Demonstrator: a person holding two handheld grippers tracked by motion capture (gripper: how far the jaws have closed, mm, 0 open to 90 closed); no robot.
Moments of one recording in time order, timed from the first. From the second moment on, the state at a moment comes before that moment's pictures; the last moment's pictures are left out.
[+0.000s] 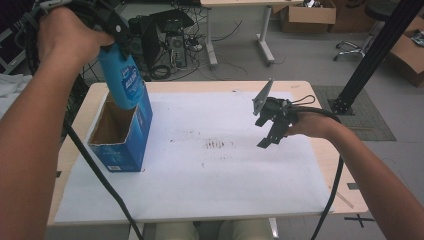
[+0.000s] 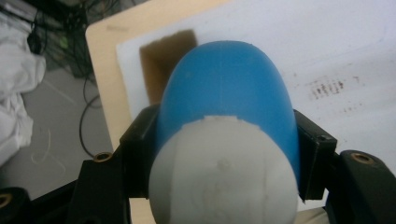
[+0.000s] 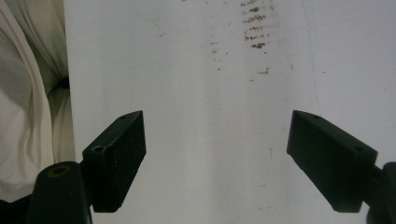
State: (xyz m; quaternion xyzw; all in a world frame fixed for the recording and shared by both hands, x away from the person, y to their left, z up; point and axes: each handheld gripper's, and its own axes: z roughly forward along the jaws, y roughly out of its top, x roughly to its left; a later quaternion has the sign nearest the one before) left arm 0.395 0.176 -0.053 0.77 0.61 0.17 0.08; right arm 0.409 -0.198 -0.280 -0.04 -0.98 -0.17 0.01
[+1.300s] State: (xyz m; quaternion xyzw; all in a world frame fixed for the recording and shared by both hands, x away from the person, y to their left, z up) left arm 0.397 0.235 -0.213 0.71 0.68 0.18 0.05; right arm 0.400 -0.197 -0.285 -0.03 -0.98 -0.17 0.00
